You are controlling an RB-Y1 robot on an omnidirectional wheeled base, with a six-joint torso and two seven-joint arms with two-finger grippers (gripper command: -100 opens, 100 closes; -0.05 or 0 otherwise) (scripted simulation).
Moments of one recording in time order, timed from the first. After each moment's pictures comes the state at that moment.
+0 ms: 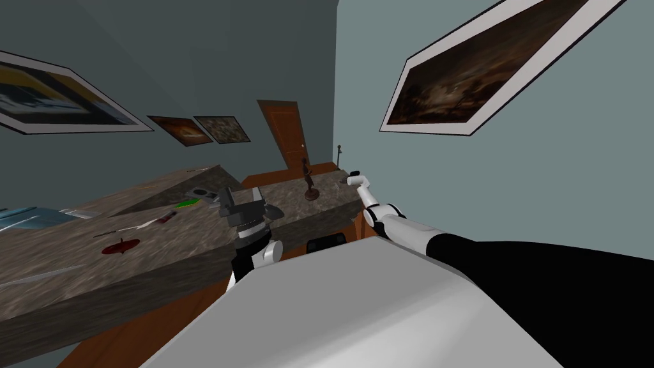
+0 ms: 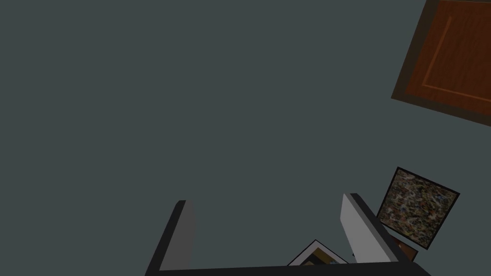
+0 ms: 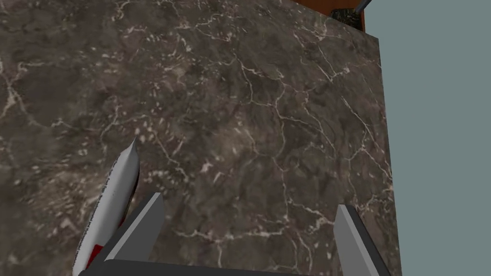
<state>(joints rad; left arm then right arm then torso) 0.53 -0.01 -0.05 -2.27 0.05 -0.61 0.11 -0.63 -0.29 -0.13 -1.07 -0.23 0.75 -1.12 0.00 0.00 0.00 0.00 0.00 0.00</state>
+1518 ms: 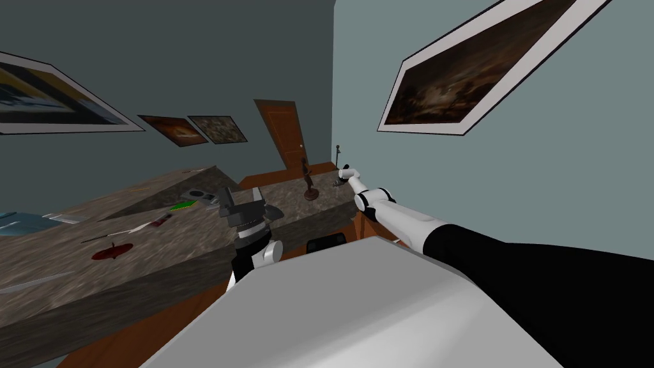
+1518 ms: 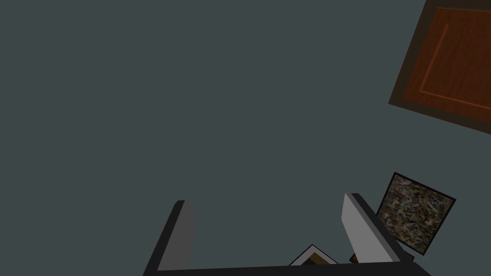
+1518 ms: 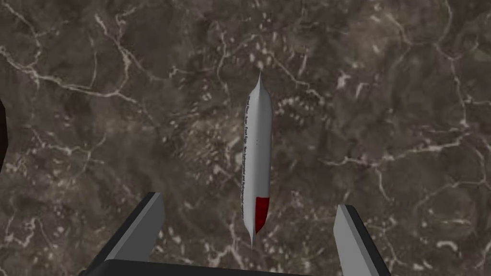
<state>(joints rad) 0.53 -0.01 -0.05 -2.27 0.05 -0.61 0.11 -0.96 -0.24 -0.14 -0.67 -0.26 1.12 -1.42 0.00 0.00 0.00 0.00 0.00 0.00</state>
